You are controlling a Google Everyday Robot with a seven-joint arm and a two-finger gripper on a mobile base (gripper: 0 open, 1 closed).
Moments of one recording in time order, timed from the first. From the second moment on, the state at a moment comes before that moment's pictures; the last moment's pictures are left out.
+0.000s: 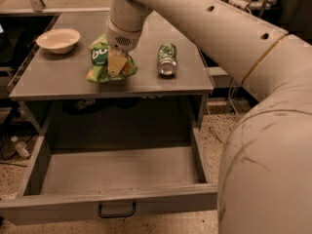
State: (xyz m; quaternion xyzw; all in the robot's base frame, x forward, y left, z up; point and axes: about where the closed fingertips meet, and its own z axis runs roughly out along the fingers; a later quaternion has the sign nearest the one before) arm 0.651 0.107 0.891 -0.72 0.66 0.05 0.22
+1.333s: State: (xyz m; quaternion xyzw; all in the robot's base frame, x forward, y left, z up) arm 0.538 0.090 0.912 -0.71 0.68 0.01 0.18
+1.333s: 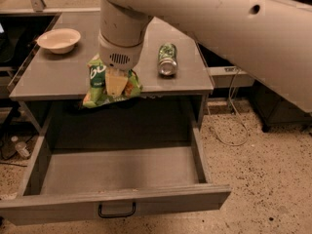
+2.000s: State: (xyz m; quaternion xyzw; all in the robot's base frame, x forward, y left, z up) arm 0.523 0.085 0.915 -0.71 0.68 0.01 0.18
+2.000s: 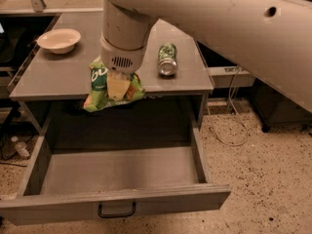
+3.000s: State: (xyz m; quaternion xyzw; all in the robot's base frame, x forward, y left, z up) arm 0.437 0.081 0.869 -0.68 0.71 0.08 0.15
